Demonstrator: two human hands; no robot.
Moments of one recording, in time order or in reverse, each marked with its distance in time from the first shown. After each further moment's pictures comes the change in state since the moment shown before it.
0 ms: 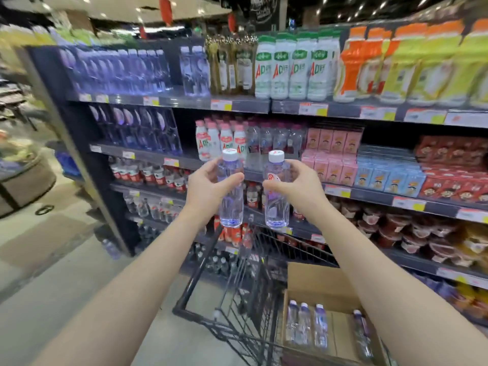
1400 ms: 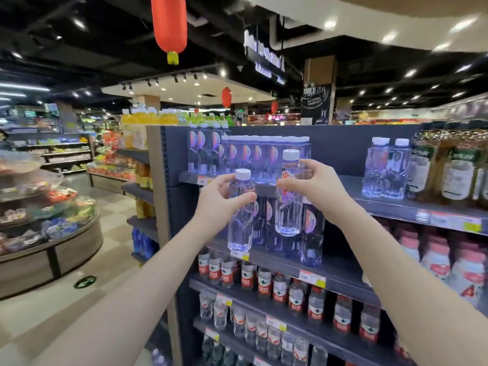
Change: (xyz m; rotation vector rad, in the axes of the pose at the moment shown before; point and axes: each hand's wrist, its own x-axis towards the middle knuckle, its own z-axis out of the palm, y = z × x) left_hand 0.420 -0.108 -0.527 0.079 0.052 0.171; right_hand 0.372 -0.282 0.521 0.067 -0.044 -0.238
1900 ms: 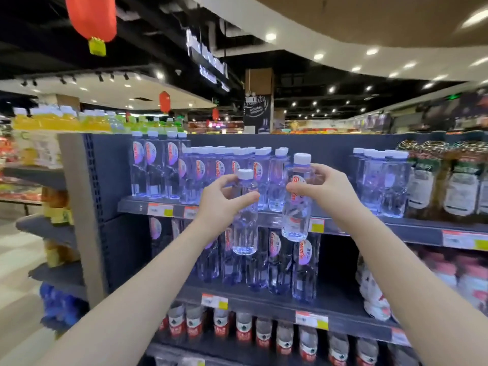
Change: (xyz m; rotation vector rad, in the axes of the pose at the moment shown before) left_hand 0.193 -0.076 0.037 -0.178 -0.229 0.079; right_hand 0.126 0.050 0.014 -0.089 0.268 0.034
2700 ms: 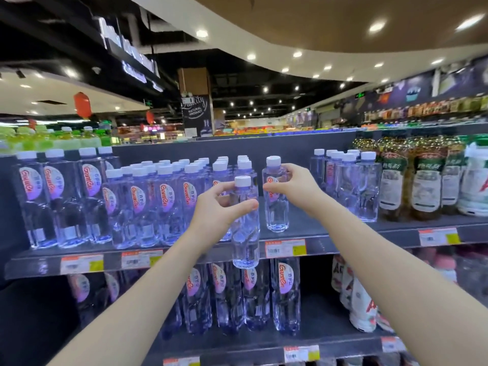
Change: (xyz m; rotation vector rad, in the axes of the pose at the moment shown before) left_hand 0.120 -0.036 0.059 -0.109 -0.263 0.074; right_hand 0.130 0.062 -0.004 -0.198 0.148 0.106
